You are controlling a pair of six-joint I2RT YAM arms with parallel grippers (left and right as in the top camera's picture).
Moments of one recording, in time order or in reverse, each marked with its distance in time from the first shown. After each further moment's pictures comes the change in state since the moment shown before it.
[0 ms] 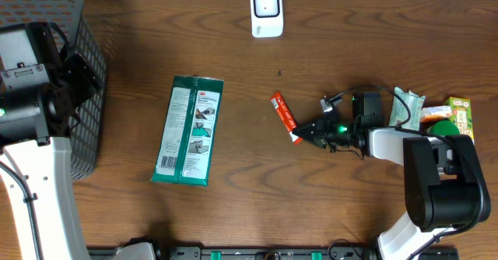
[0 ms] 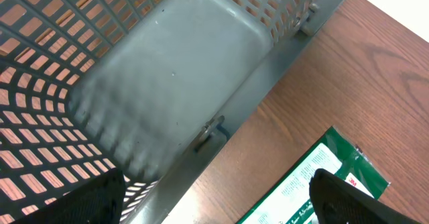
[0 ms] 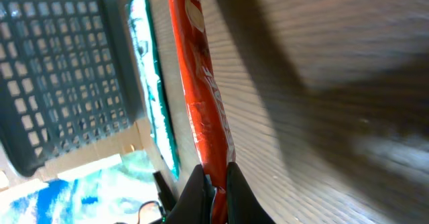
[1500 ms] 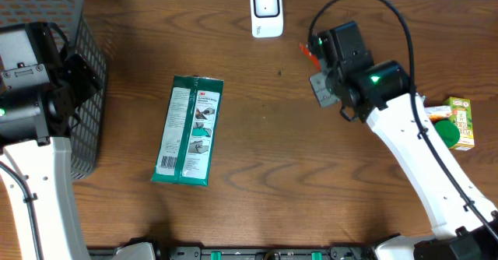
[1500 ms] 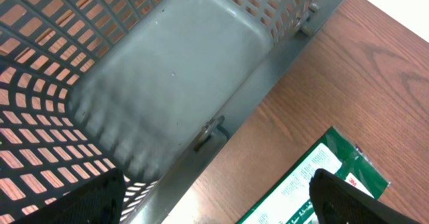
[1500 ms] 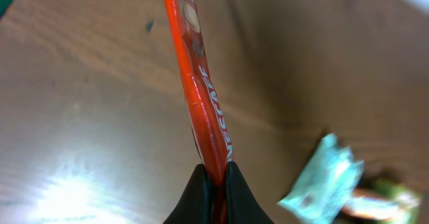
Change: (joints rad) left arm 0.000 0.000 0.000 0.000 0.000 0.000; right arm 0.341 -0.274 0.830 -1.072 1.266 -0.693
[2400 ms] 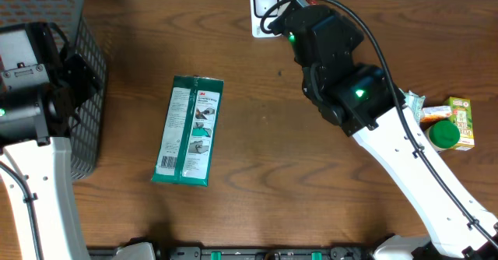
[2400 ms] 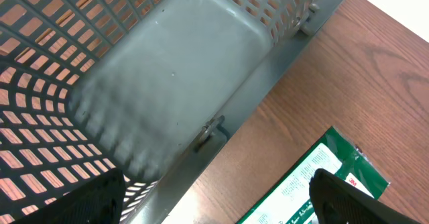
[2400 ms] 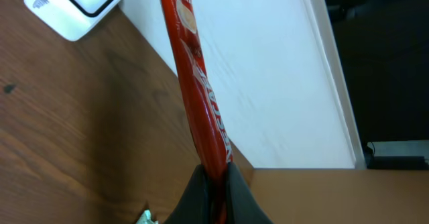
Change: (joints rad) left arm 0.000 0.000 0.000 0.000 0.000 0.000; right arm 0.196 0.000 0.160 0.241 0.488 -0.581
